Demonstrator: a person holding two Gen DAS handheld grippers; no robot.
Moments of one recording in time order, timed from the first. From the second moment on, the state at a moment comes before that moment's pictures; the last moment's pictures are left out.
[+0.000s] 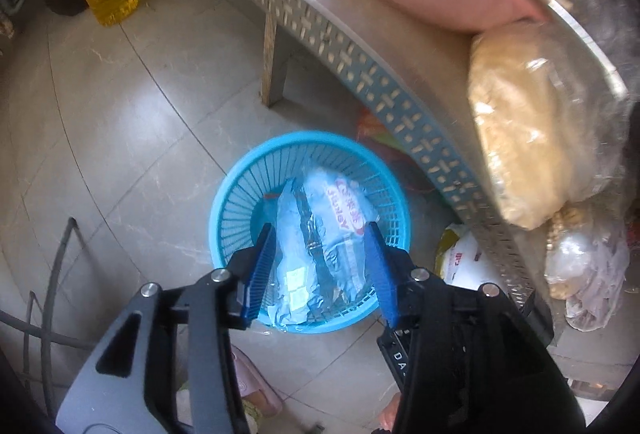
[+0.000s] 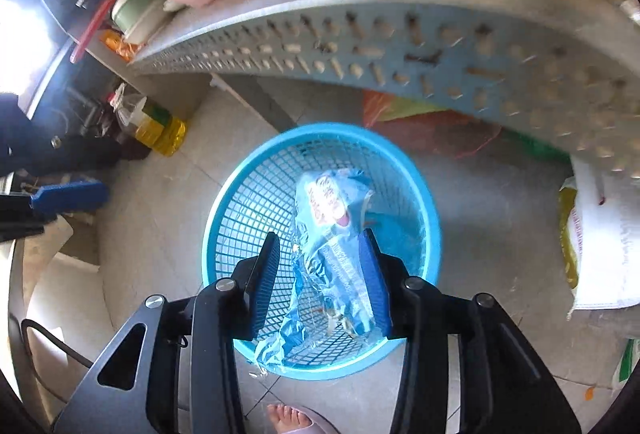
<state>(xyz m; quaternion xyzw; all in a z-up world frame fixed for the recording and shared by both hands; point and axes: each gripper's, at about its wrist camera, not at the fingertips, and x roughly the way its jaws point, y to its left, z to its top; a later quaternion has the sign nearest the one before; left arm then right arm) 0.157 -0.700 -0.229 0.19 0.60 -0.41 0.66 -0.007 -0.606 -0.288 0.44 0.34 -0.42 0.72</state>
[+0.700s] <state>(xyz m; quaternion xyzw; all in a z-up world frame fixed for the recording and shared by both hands) 0.165 -0.383 0.035 0.14 0.47 -0.41 0.76 0.101 -0.678 -0.469 0.38 0.68 -0.35 0.52</state>
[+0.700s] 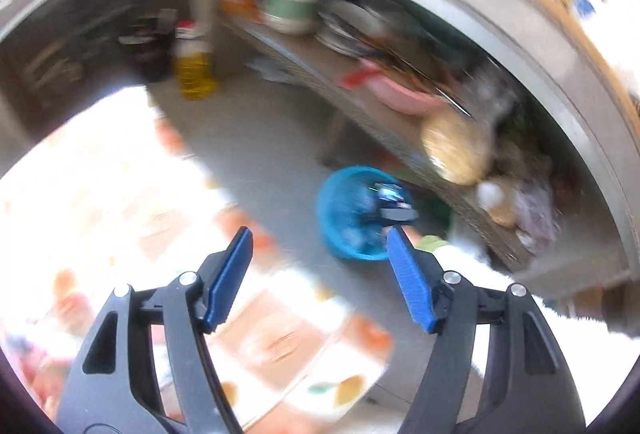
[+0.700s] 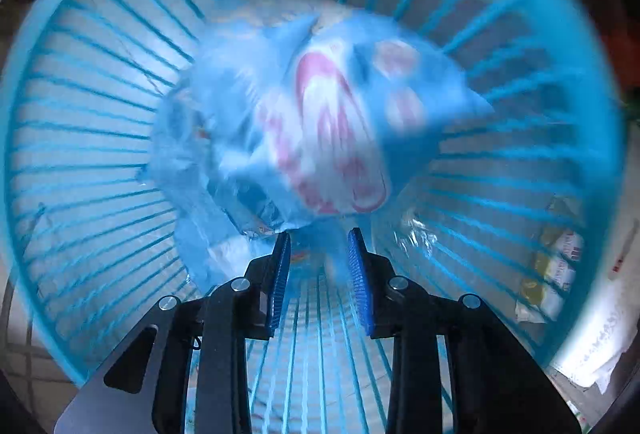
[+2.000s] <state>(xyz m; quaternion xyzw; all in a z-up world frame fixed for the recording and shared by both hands) 0.085 -0.123 0.044 0.03 0.36 -0.31 0.88 0.013 -0.425 -0.018 0.18 0.36 -0.38 0.83</state>
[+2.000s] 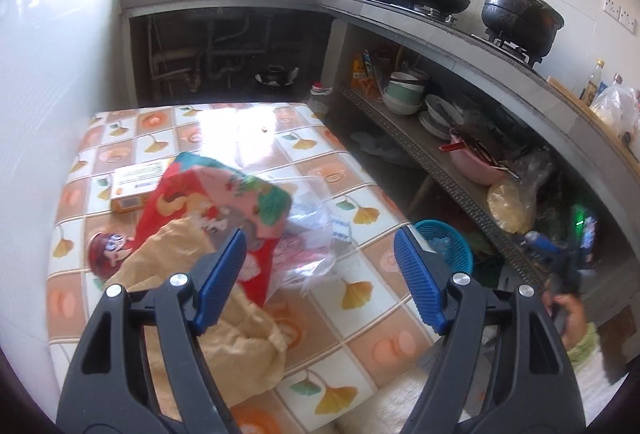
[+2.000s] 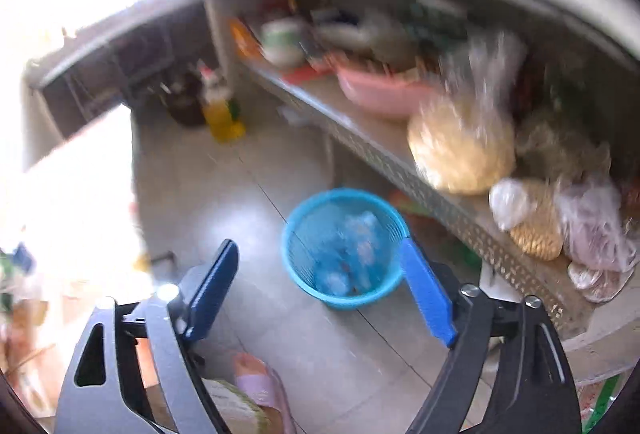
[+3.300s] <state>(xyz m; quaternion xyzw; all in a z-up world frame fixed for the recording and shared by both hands) 0.081 -0.017 -0.057 0.11 0.36 -0.27 0.89 0.160 -0.162 -0.015 0.14 0.41 0.00 0.90</state>
